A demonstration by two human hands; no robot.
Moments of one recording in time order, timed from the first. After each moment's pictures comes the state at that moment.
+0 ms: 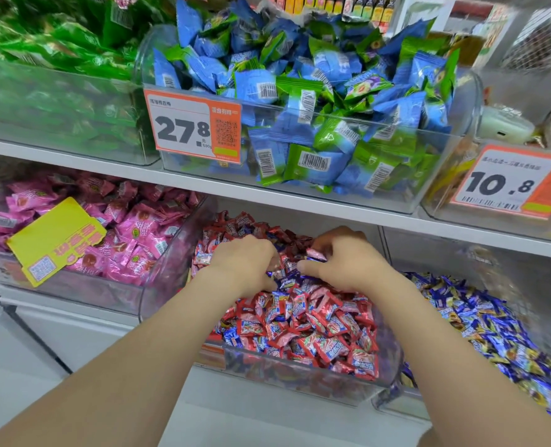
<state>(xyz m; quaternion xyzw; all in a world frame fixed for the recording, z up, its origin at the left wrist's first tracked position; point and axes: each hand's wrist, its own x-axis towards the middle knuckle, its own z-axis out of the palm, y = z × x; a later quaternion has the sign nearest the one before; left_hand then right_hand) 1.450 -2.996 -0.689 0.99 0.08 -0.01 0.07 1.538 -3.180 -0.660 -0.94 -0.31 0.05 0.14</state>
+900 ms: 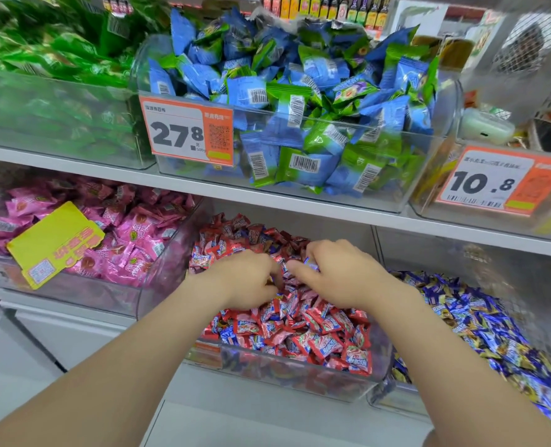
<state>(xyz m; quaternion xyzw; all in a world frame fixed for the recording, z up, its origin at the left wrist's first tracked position) 1.430 -3.001 -0.682 0.98 0.00 -0.08 0.16 1.505 -3.189 -0.652 -0.93 -0.36 0.04 0.07</state>
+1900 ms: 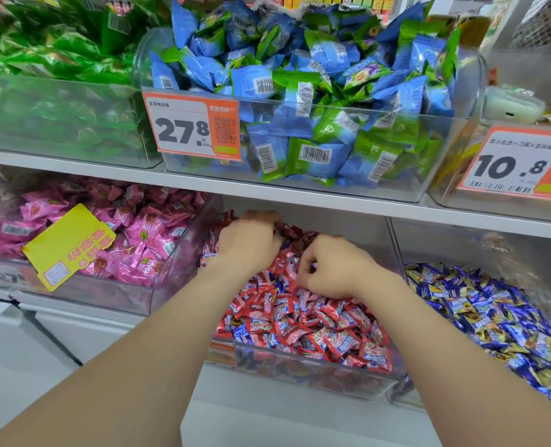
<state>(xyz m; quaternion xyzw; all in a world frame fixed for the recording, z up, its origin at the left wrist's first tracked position) 1.470 -2.988 -0.686 0.97 0.16 0.14 0.13 1.514 -3.159 -0.667 -0.93 -0.32 0.13 0.11</state>
